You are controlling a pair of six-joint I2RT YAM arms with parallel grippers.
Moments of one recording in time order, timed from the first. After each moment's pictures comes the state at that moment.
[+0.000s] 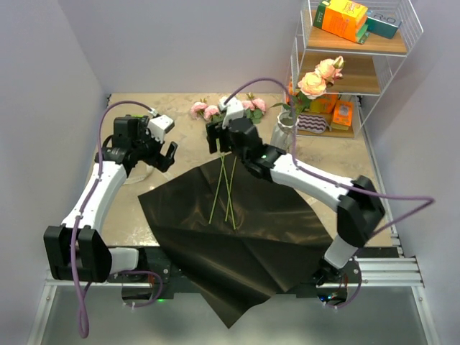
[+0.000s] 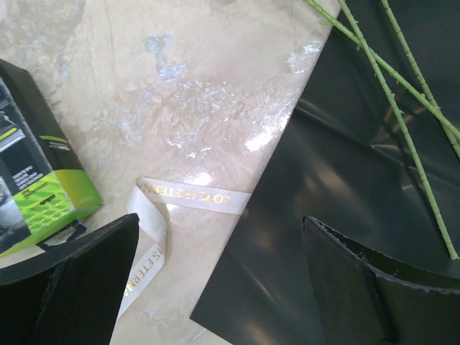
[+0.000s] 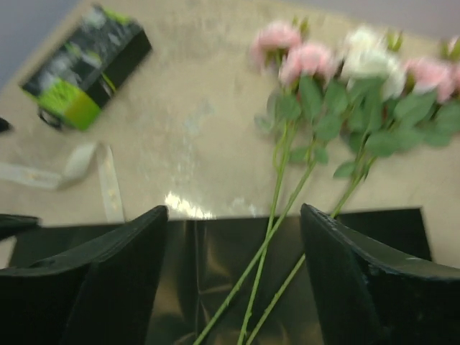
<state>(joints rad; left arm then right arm) -0.06 1.29 1.06 -0.54 0.35 0.42 0.82 1.64 1.34 0.05 0.32 0.20</state>
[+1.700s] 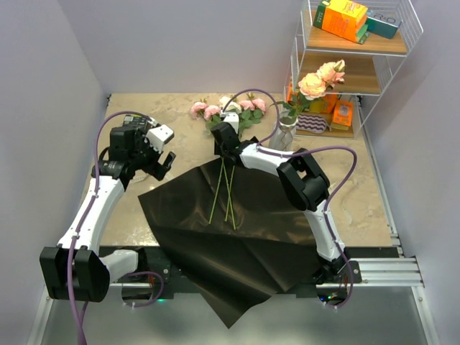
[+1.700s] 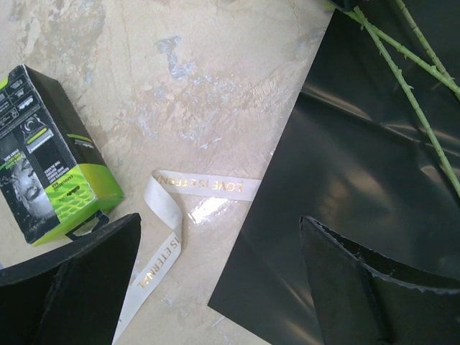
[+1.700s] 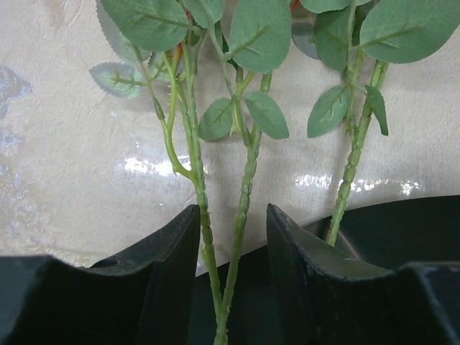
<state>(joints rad) -0.06 1.15 0.96 -0.51 0.33 0.51 0.72 2.24 1.64 -0.08 0.45 0.51</state>
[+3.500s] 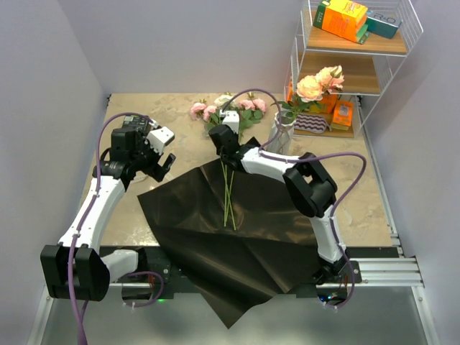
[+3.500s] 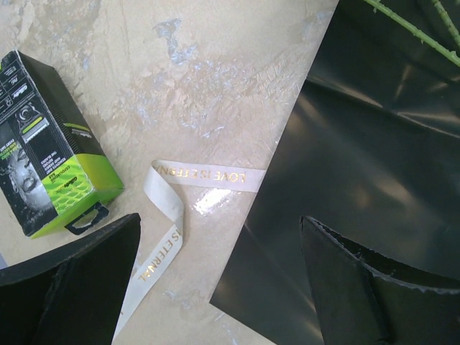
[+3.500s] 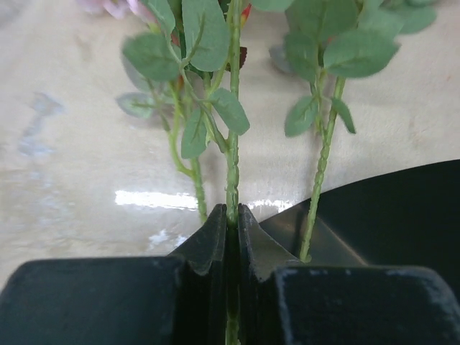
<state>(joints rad) -0.06 1.15 0.93 -0.50 0.30 0.54 0.77 2.16 1.56 -0.03 0.59 0.48</state>
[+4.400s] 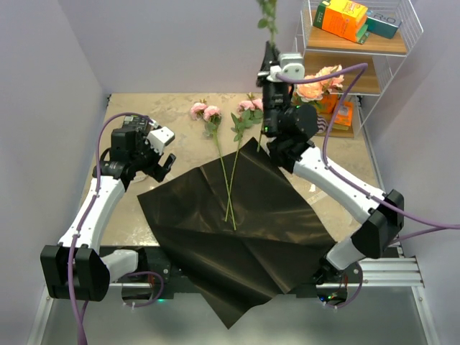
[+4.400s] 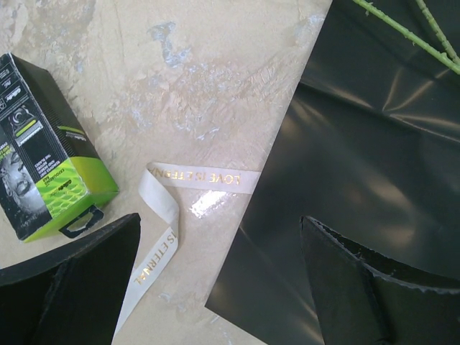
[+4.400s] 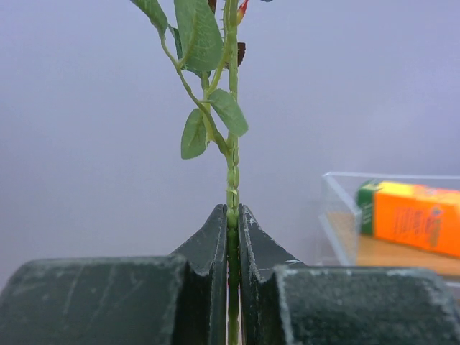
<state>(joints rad) -0.06 1.15 0.93 -0.50 0.32 0.53 0.77 1.53 1.47 0.83 0.56 -0.43</state>
